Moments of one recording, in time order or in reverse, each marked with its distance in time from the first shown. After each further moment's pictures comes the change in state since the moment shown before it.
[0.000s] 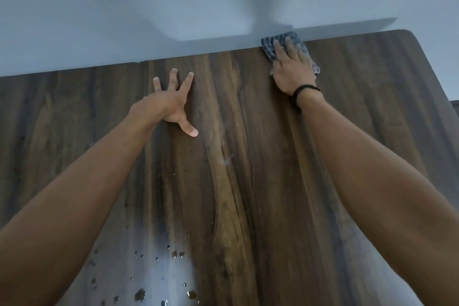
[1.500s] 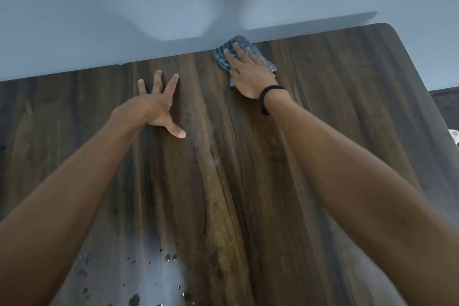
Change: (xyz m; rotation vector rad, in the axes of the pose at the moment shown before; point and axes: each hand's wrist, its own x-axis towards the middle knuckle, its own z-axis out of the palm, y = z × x) left_hand -0.005 0.000 0.003 -0.002 0.017 0.016; right_hand -0.010 -0.042 0.012 0.022 -0.159 -0.197
